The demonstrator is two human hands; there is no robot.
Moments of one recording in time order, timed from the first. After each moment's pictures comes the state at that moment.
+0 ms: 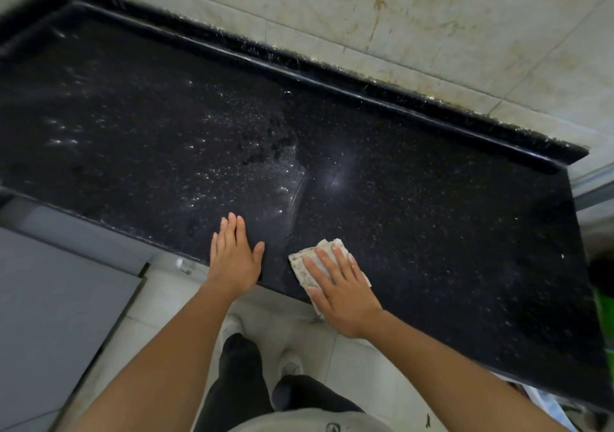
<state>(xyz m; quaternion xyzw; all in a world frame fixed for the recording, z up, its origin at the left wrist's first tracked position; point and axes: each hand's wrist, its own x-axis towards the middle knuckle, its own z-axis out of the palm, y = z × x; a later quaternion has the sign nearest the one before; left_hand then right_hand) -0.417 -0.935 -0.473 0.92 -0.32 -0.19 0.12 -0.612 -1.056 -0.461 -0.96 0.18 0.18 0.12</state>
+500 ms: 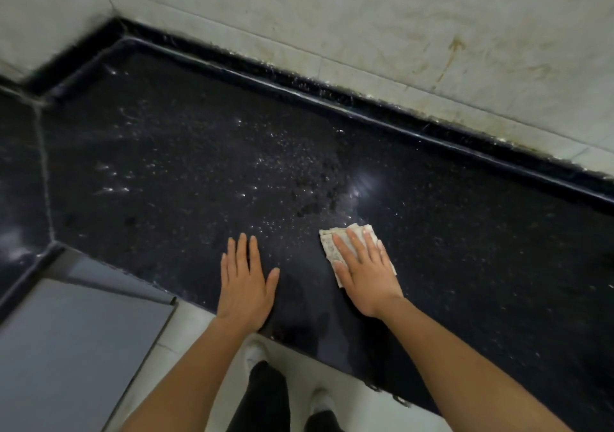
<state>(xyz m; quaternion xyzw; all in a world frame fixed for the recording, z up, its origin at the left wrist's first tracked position) -0.311 -0.921 -0.471 0.93 -0.34 -0.14 0.10 -0.452 -1.109 -0.462 -0.94 0.28 0.16 0.13</state>
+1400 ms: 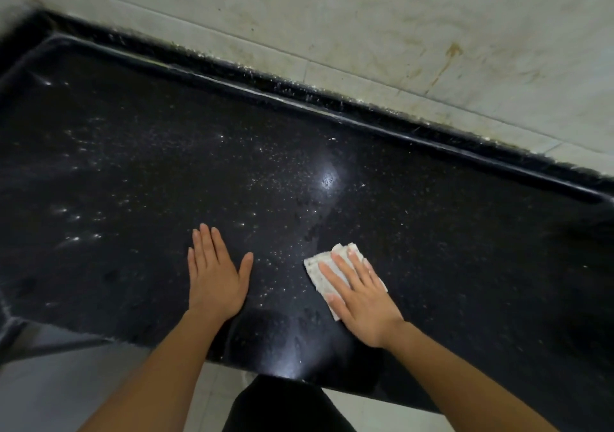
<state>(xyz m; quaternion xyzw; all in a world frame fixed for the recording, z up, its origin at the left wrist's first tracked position) -0.192 -0.933 -0.478 0.92 -0.33 -0.19 0.11 -0.420 -1.077 -0.460 -0.94 0.24 0.17 0.14</state>
